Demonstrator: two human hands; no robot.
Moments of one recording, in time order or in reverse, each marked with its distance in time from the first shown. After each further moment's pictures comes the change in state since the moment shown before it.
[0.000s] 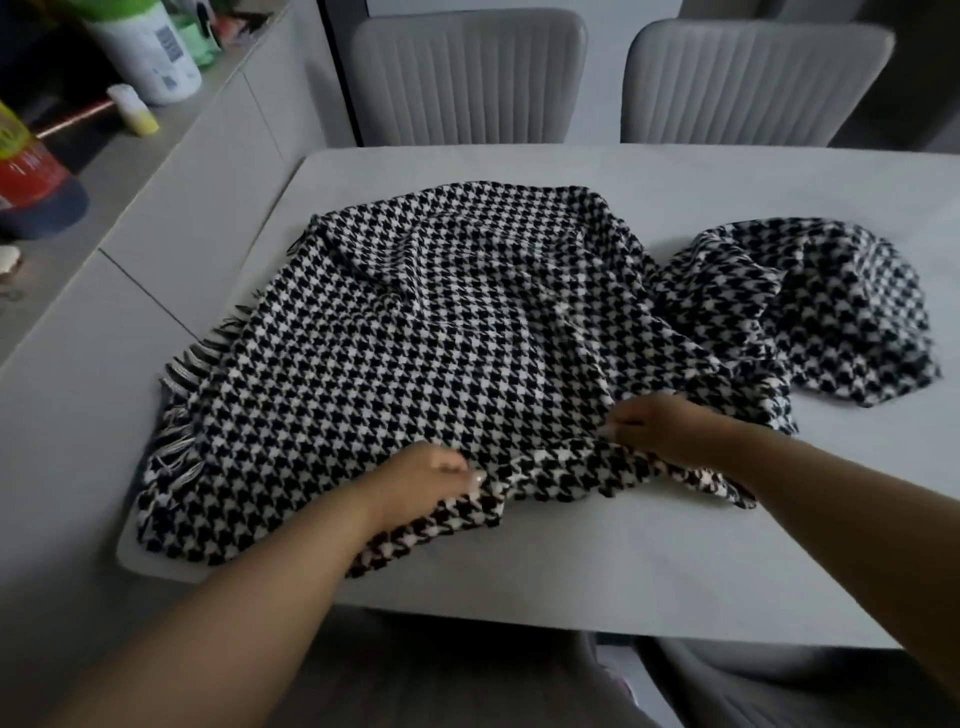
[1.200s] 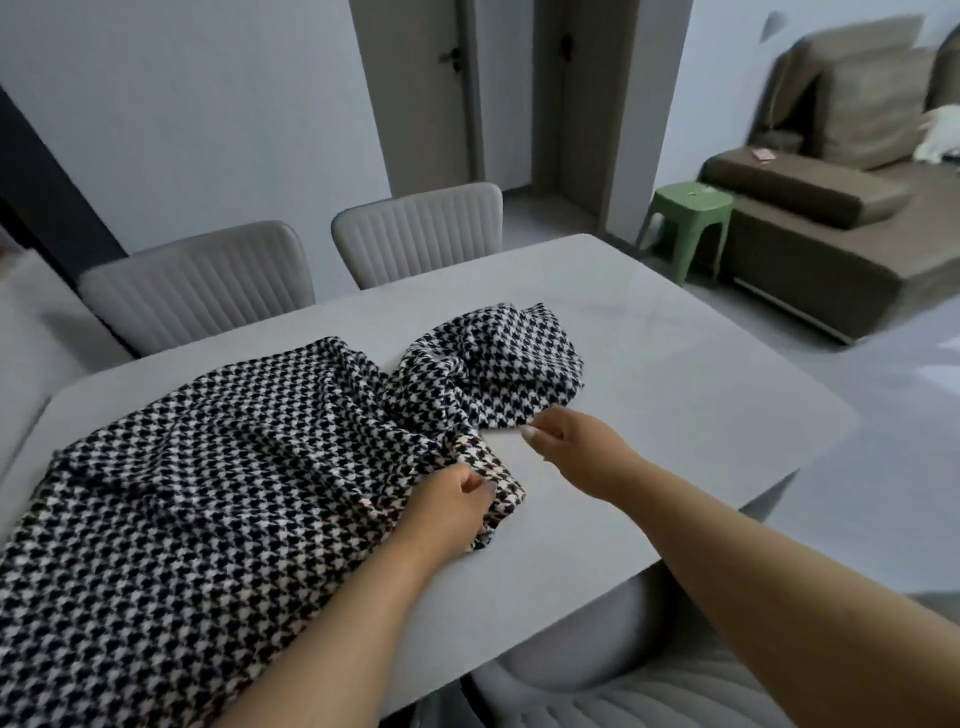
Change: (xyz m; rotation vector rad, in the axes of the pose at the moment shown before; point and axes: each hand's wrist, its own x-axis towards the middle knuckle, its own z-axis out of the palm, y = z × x) left_hand 0.023 0.252 0.172 0.127 0.168 0.205; right_hand -0.208 0.079 -0.063 0.243 0.729 0.213
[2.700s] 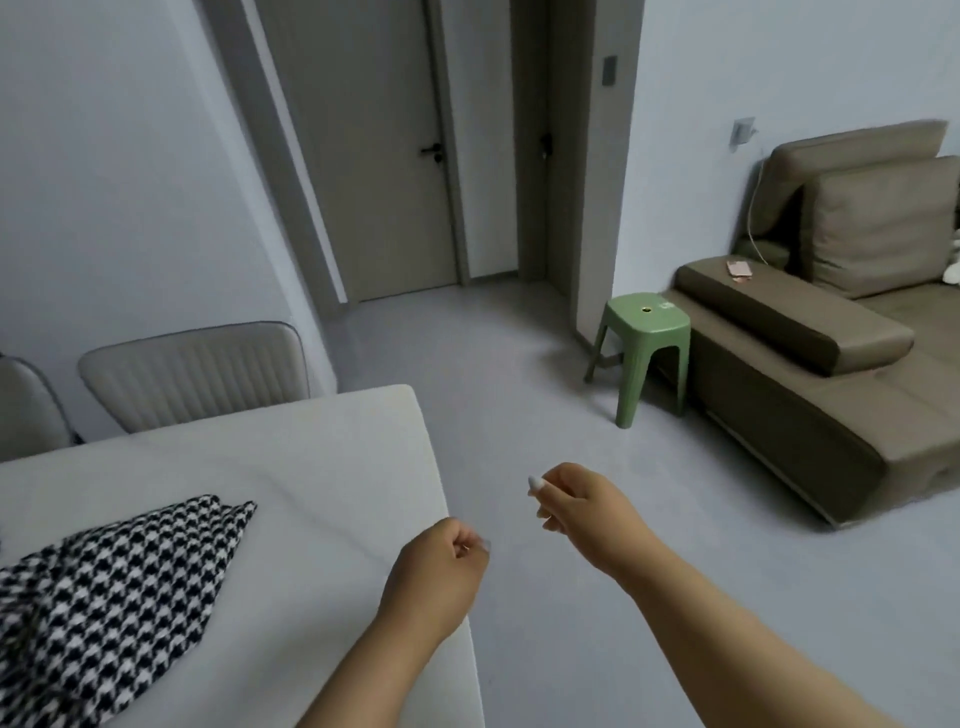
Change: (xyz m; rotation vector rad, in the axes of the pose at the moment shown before) left_hand 0.317 0.470 0.352 -0.061 0.267 -0.062; right_hand 0.237 0.403 -0.478 0.322 -0.003 0.047
